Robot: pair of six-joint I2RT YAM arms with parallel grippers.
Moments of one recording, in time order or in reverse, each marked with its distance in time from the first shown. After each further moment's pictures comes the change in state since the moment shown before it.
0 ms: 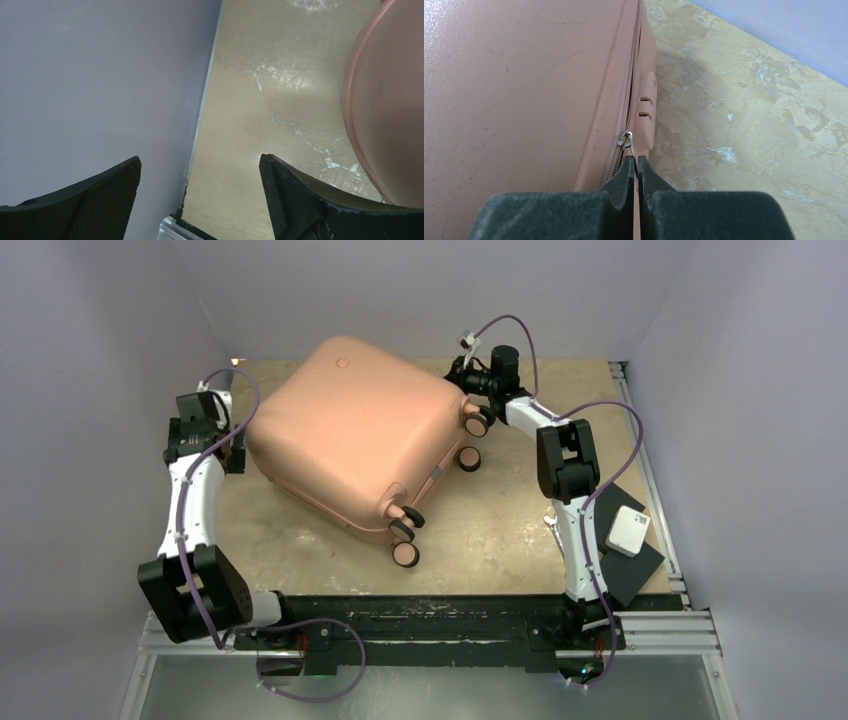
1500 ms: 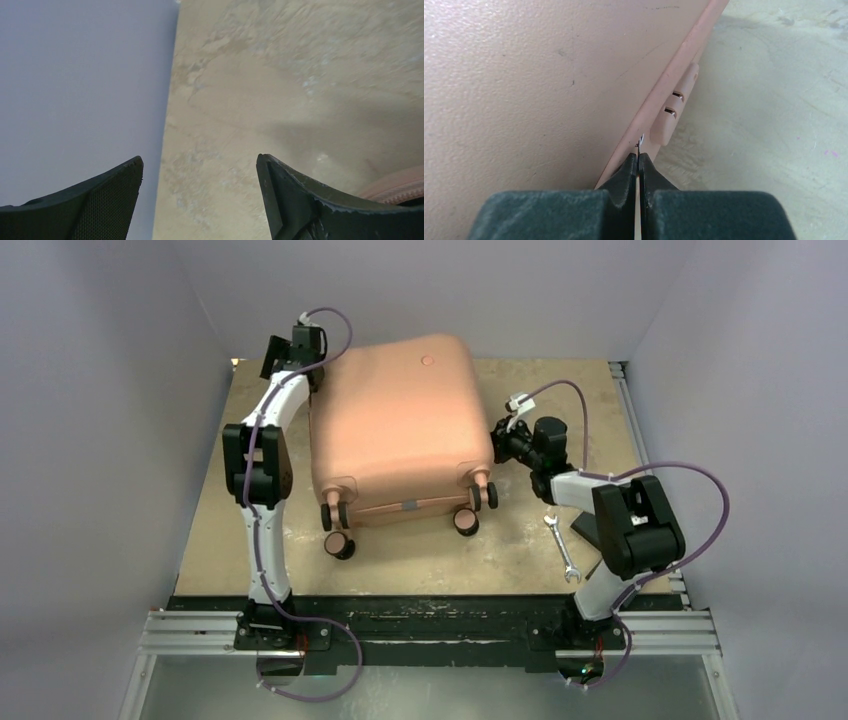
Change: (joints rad) left arm -0.395 0.955 0.810 0.226 -0.283 -0.023; right arm -0.021 -0.774 -1.135 0.305 0.397 -0.112
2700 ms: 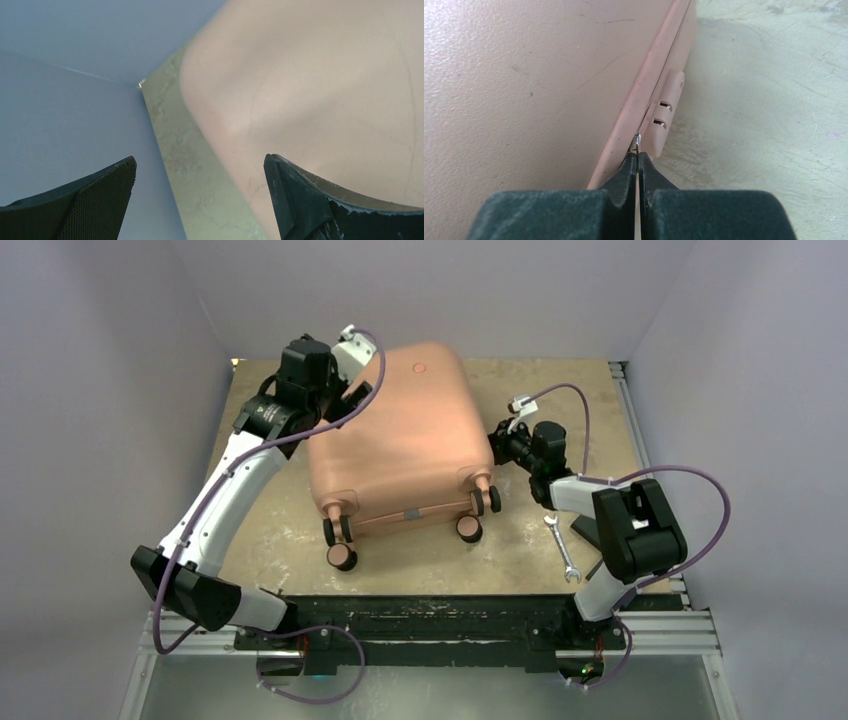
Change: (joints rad) left arm -0.330 -0.853 -0.360 -0.253 0.270 0.172; right arm 0.011 -0.047 -0.066 0.050 0.093 0.087
